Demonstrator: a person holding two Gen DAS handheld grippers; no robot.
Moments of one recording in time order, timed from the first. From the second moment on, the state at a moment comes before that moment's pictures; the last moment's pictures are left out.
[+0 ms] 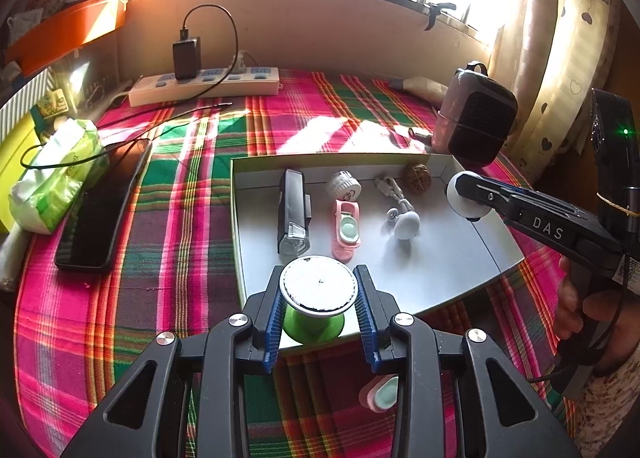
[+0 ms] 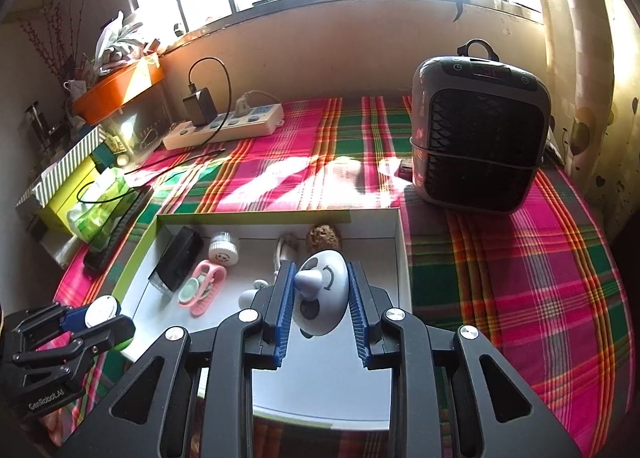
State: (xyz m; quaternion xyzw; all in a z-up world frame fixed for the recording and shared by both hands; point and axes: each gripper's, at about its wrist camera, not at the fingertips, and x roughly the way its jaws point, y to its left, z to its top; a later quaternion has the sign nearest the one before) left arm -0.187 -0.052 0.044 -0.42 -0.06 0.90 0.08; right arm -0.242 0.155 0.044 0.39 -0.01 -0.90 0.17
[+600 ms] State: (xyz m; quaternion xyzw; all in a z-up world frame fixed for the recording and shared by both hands) left arm -0.208 -0.051 0.030 -0.43 -0.06 0.90 0.07; right arm -0.262 0.156 0.026 0.41 -0.02 -0.89 0.17
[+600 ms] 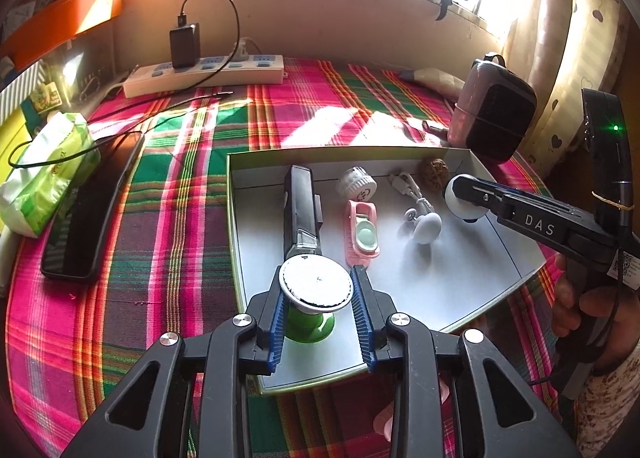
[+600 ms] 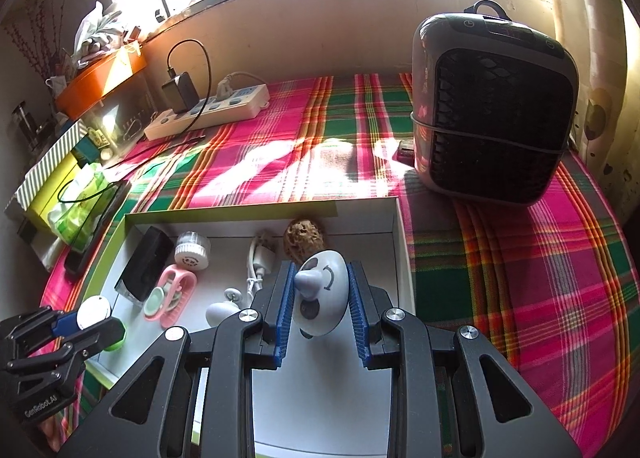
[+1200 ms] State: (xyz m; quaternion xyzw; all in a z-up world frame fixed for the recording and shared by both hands) left arm -0.208 -0.047 0.028 -0.42 -0.05 0.90 0.07; right arm -0.263 0.152 0.020 0.42 -0.01 -0.89 0.17
